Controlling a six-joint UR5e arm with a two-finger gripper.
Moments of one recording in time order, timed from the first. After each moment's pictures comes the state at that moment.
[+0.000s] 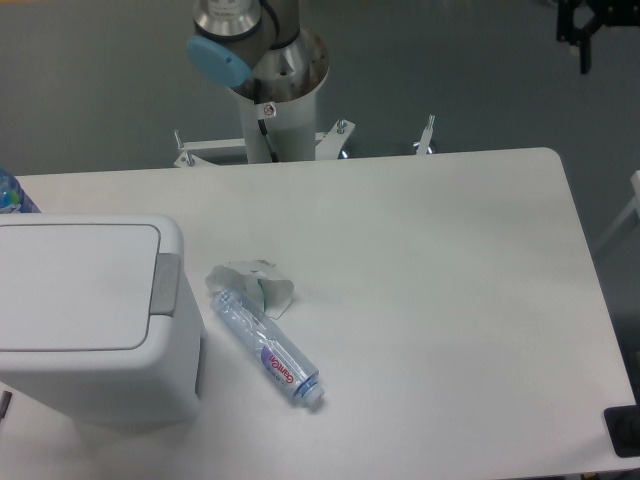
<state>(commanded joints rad) 3.08 -1.62 -1.46 -1.20 1.41 1.60</state>
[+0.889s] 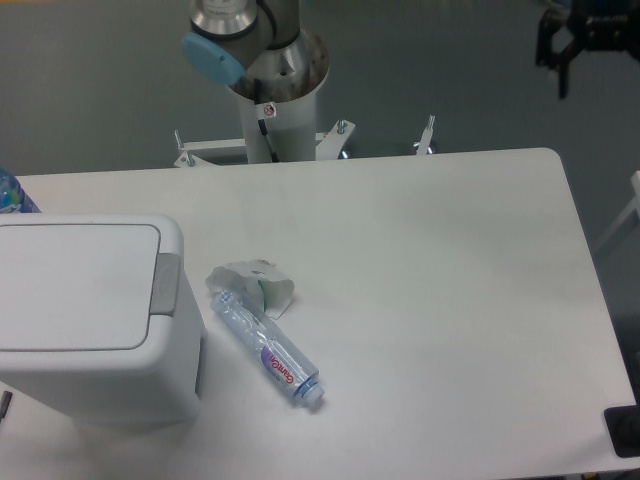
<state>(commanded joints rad) 2.89 -1.65 -1.43 -1.19 1.41 1.00</state>
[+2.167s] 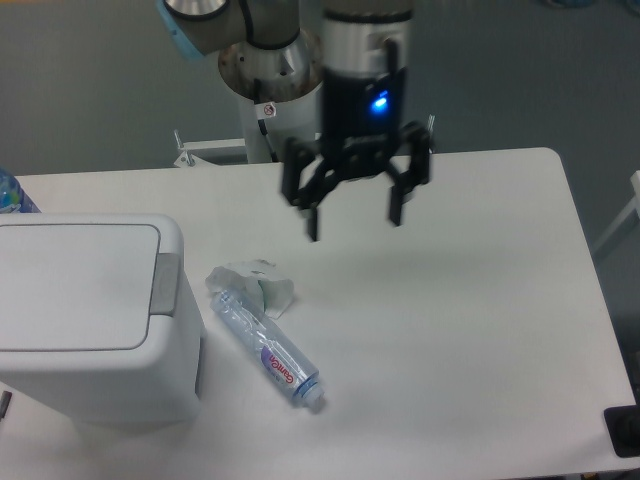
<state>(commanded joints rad) 2.41 -1.69 -1.45 -1.13 1.31 0.05</state>
